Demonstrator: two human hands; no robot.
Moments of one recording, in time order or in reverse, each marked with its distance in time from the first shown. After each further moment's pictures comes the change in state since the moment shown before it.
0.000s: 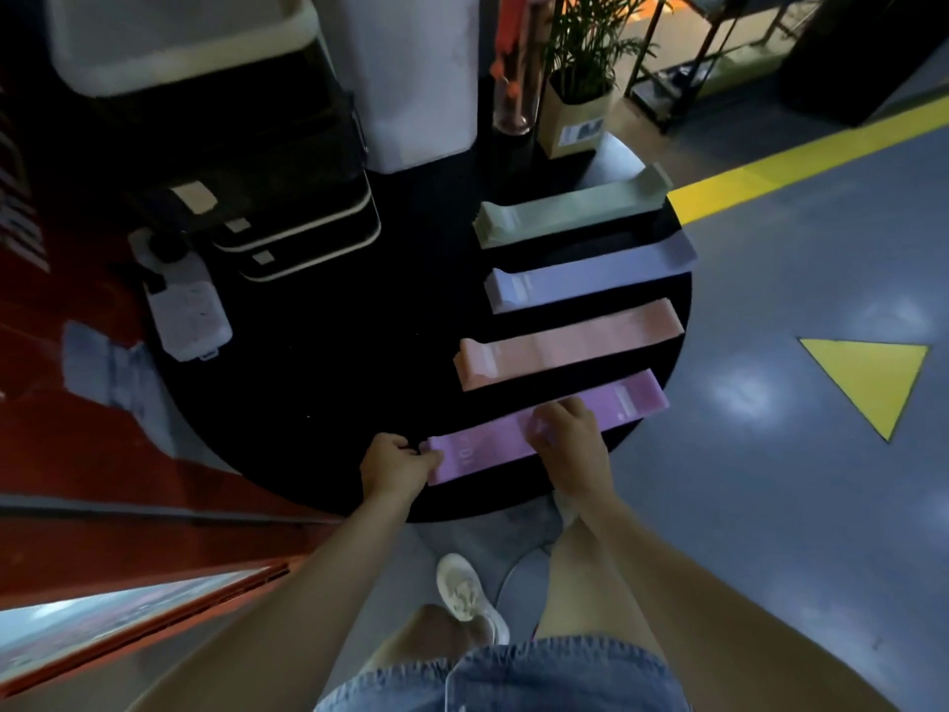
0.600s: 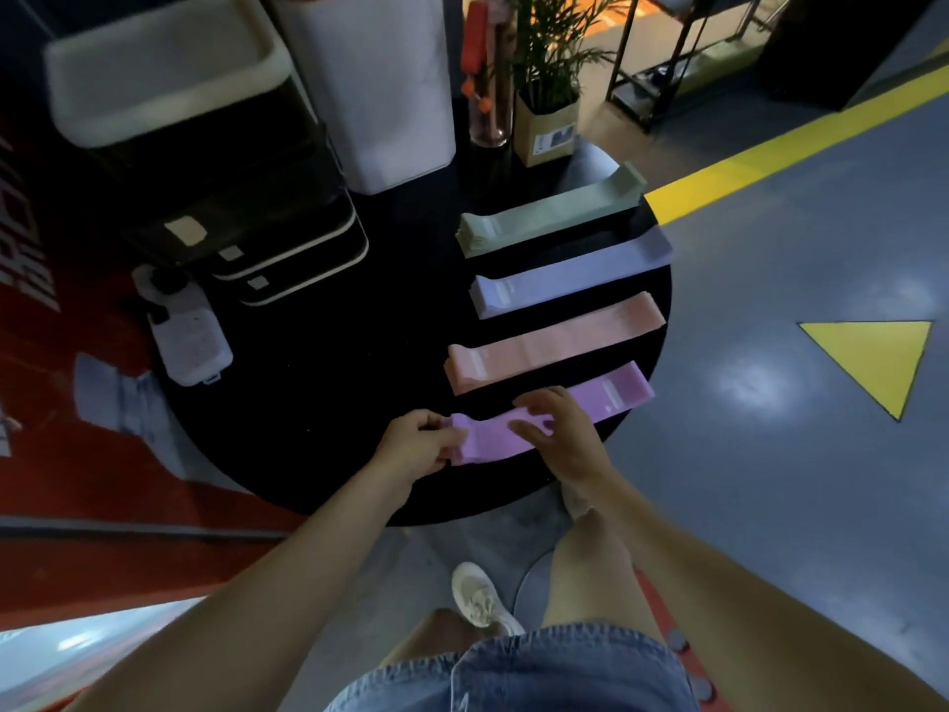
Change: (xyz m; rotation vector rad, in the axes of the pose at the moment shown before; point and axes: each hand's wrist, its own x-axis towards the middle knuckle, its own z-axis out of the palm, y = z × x) left_hand -0.016 0.041 -0.007 -0.241 -0.364 0.027; right_hand -0.002 -0.011 -0.027 0.331 -0.079 -0.088
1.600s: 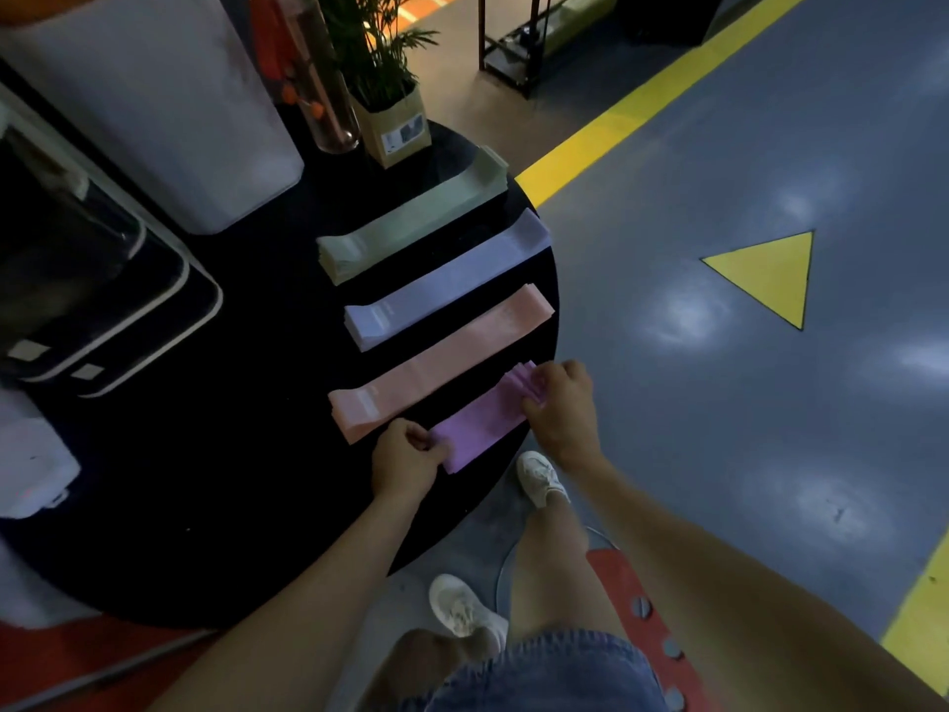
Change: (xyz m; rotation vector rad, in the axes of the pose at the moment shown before) left_hand 0.044 0.013 0.105 0.476 0.112 0.191; right_hand 0.021 0.065 -0.071 -0.128 0.366 0.319
